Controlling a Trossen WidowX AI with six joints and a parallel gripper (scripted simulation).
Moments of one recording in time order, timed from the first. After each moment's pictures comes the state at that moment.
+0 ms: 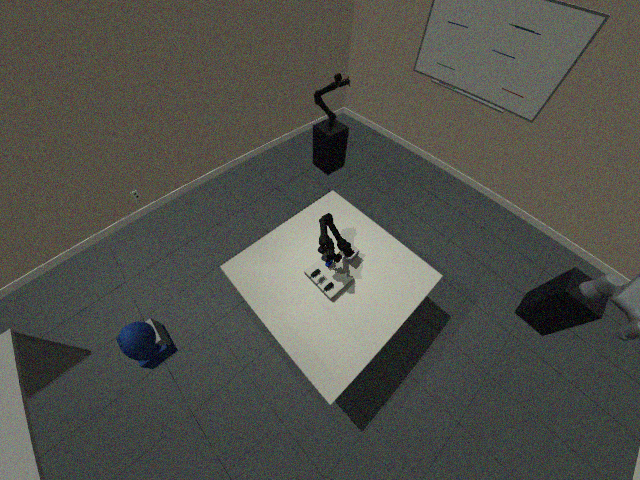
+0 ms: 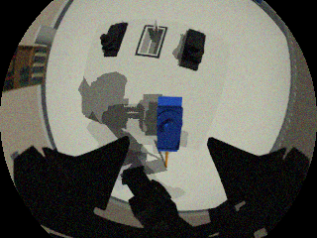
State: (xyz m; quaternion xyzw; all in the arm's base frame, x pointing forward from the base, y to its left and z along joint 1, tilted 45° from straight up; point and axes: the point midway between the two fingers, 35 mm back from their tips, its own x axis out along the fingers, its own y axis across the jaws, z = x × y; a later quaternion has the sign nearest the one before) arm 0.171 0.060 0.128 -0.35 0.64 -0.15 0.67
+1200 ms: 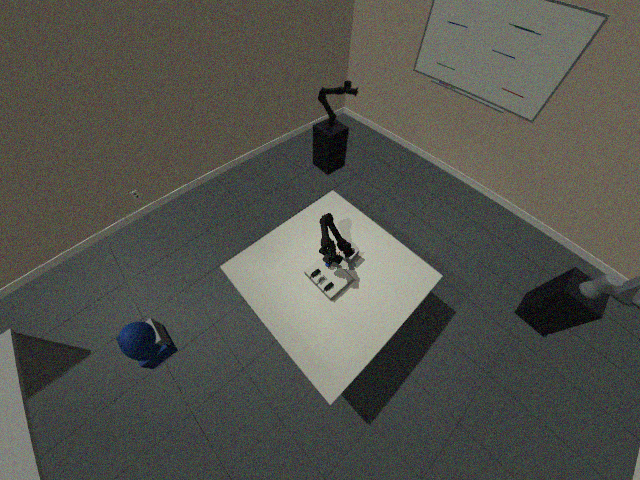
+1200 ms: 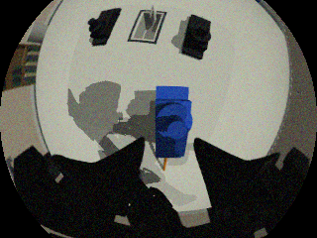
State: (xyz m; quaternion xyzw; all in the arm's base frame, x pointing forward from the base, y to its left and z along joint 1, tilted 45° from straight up) arm 0.164 0.039 0.107 -0.37 0.63 -0.17 0.66
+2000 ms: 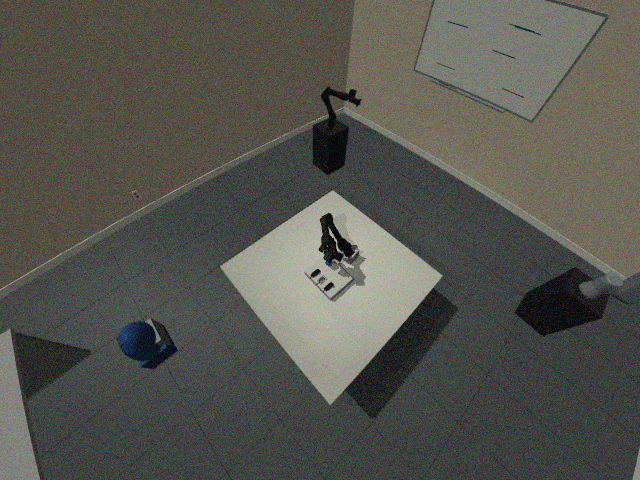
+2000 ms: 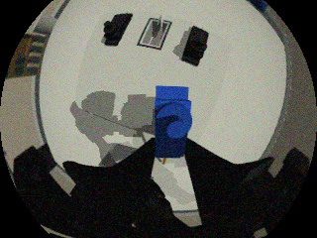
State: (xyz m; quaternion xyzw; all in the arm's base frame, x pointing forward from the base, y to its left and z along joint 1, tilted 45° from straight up) arm 0.158 0.054 0.127 -0.40 0.63 -0.14 0.65
